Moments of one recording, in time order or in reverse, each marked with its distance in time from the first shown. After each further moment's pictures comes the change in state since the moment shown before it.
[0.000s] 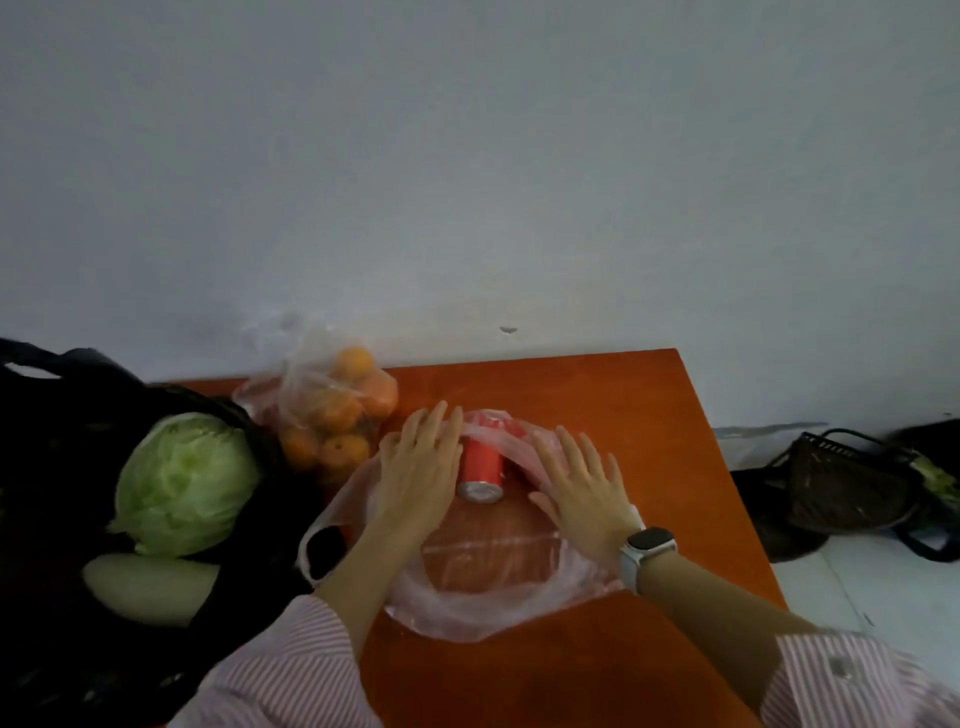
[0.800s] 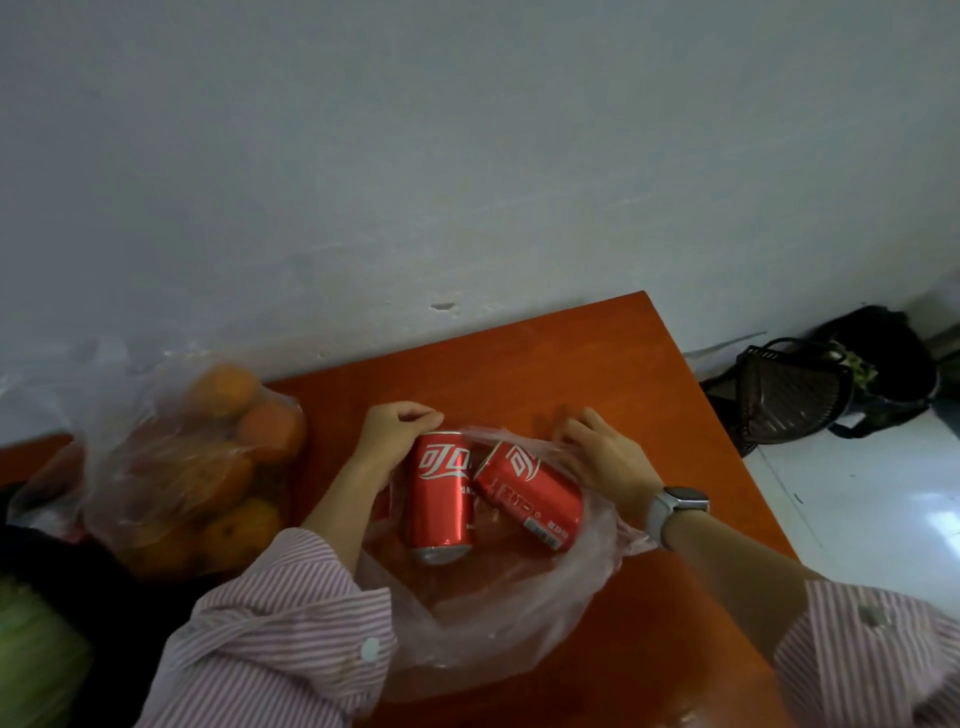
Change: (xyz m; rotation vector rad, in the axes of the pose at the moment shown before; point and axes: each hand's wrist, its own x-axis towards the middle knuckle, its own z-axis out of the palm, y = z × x) left_hand 0.170 -0.017 0.110 -1.163 -0.462 -0.469; right_hand 0.100 0.086 0.037 0.355 0.014 0.199
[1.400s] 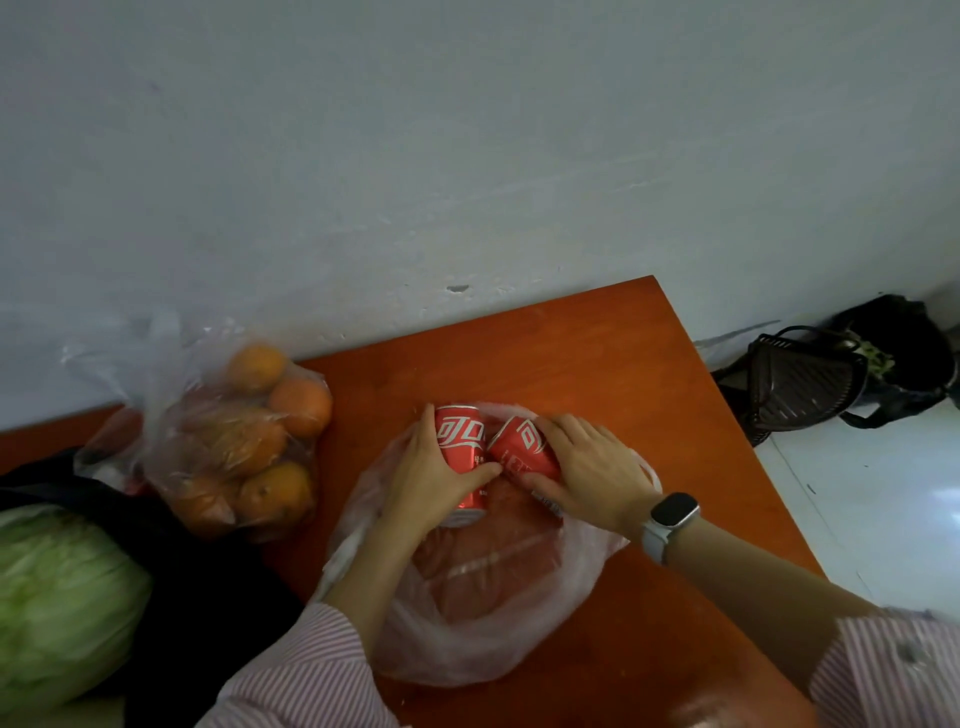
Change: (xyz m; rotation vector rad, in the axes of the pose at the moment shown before) left_hand -0.073 -0.037 0.018 0.472 0.049 0.121; right_hand -0.038 -0.051 0.005 -0.304 -0.067 -0.145
